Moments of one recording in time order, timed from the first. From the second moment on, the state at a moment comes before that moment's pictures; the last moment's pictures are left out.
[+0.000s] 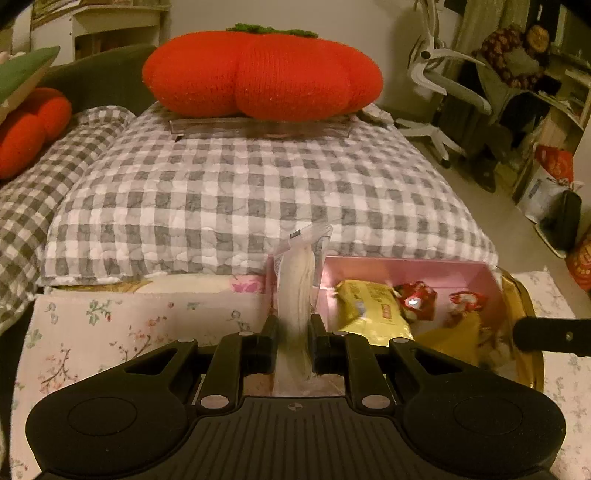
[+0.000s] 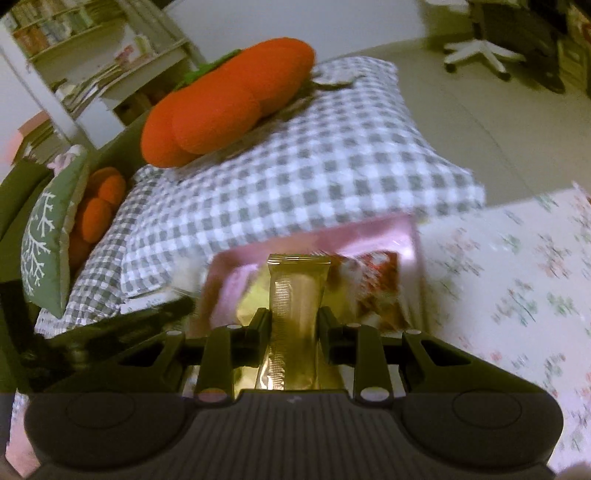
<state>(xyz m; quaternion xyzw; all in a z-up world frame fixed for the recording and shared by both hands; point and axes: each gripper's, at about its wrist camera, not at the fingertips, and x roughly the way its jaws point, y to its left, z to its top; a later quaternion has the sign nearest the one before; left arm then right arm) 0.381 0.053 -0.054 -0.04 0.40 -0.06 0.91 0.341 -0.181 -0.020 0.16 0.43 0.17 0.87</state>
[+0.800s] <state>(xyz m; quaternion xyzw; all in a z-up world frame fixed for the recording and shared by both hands) 0.376 0.085 -0.038 -0.09 0.40 -0.06 0.91 0.391 -0.114 -0.042 0.19 0.43 0.20 0.86</state>
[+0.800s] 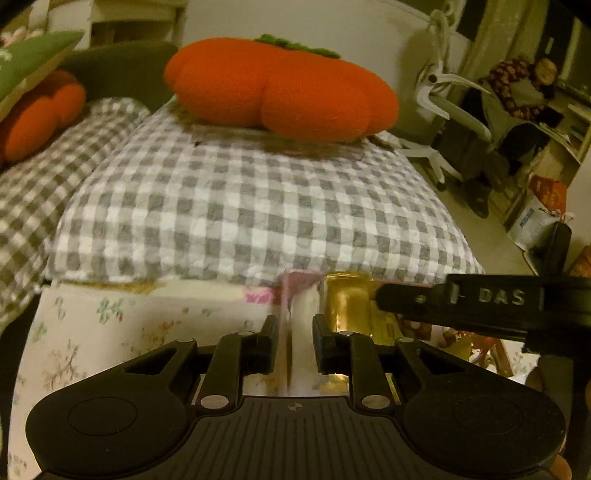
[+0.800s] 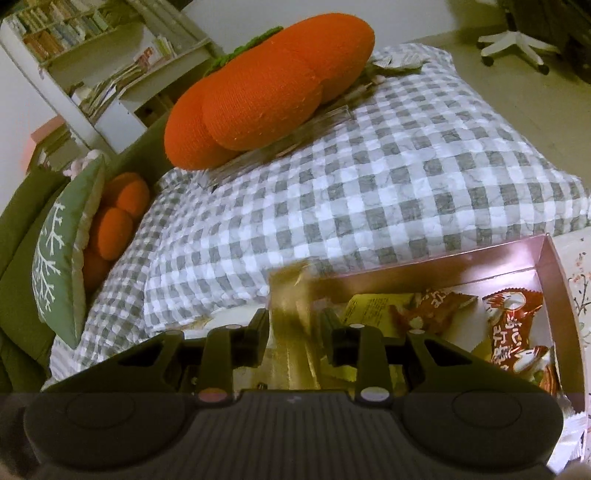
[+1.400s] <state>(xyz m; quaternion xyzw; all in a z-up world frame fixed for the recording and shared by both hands) 0.299 0.062 -0.023 -0.03 0.47 -0.06 0.88 0.325 -0.173 -0.011 0.15 0.47 0.17 0.85</state>
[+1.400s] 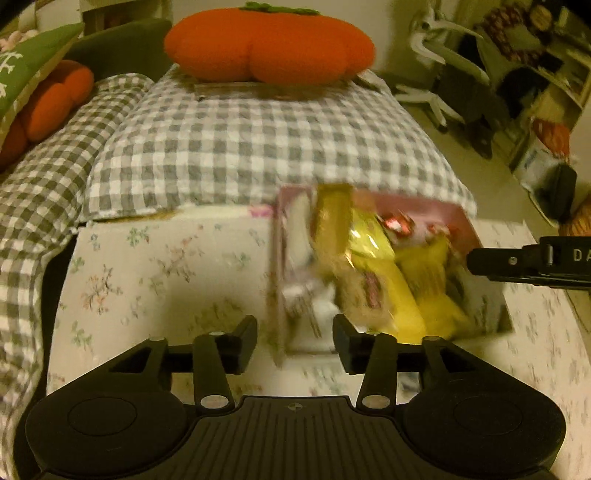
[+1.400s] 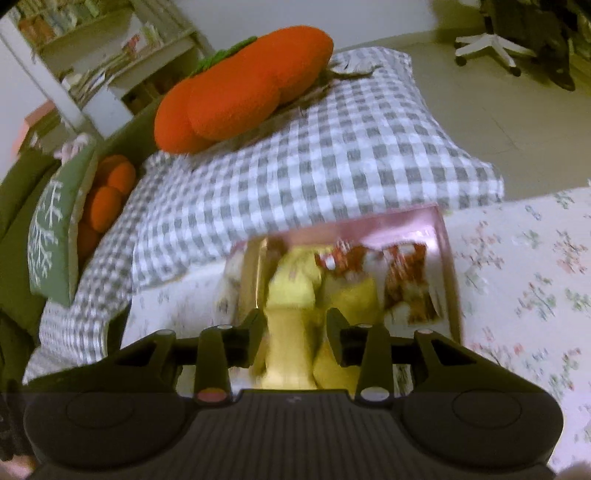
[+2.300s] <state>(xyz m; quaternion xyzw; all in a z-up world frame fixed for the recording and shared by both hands) 0.200 -0.008 -0.077 -0.11 0.59 -0.03 0.80 0.251 -0.170 -0.041 0.03 0.56 0.16 0.81</state>
